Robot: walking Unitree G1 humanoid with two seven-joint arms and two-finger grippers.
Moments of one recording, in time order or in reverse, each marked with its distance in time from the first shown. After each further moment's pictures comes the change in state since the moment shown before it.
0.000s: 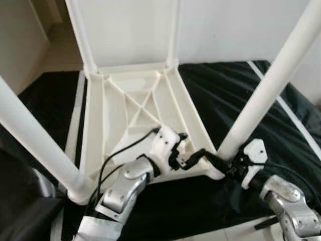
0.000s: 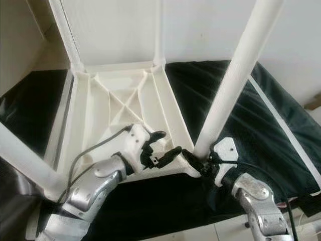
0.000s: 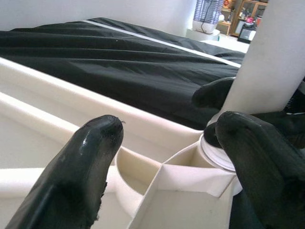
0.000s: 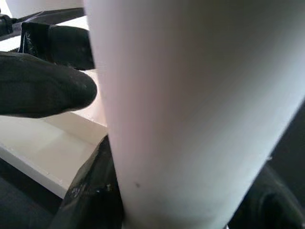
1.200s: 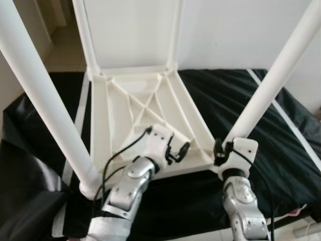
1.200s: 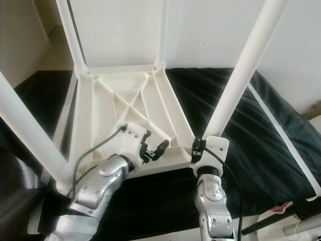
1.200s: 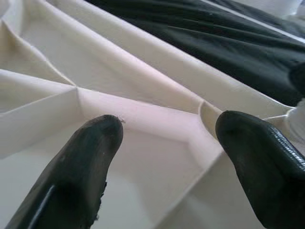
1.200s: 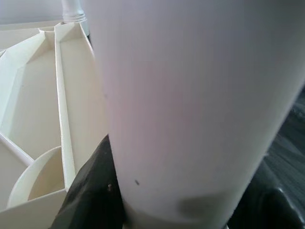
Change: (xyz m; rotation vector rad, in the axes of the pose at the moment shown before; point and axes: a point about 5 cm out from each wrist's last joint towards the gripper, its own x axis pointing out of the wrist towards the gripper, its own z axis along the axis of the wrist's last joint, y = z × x) left arm 0.012 0.016 -0.019 -0.069 0.115 0.435; right arm 0.031 0.021 -0.007 0.211 0.032 -0.908
